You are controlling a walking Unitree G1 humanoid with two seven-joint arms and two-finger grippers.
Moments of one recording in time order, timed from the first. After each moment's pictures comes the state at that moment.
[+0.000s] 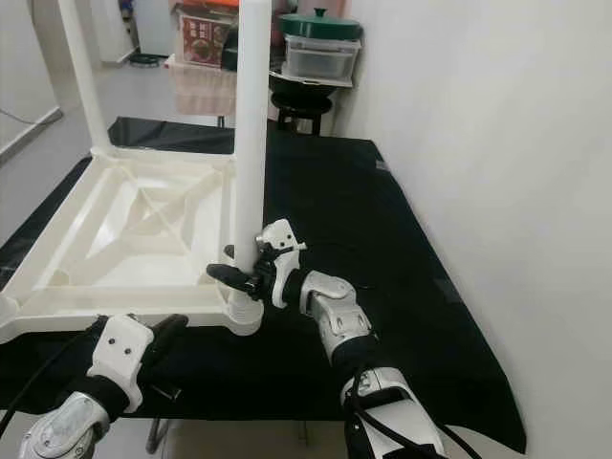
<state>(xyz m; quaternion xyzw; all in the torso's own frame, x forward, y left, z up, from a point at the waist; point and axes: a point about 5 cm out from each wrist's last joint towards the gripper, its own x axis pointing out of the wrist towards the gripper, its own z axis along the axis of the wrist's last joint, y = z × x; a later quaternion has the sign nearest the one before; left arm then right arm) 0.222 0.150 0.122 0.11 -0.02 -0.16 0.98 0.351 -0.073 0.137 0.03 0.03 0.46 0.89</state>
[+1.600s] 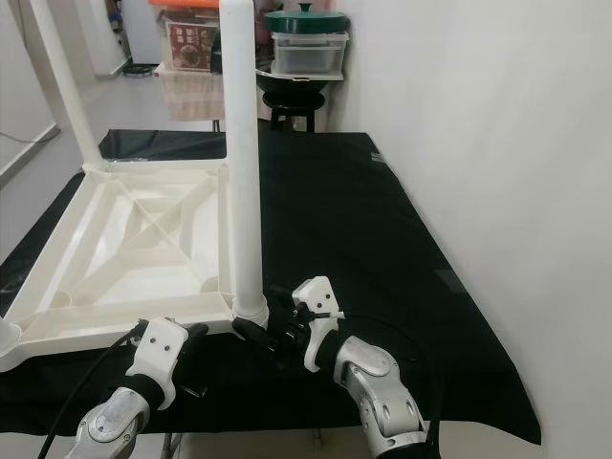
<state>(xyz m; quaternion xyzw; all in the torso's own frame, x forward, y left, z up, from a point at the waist) 0.246 0.136 0.083 0.11 0.03 -0.14 0.98 0.274 -0.117 0.111 0.04 0.04 0.43 0.90</state>
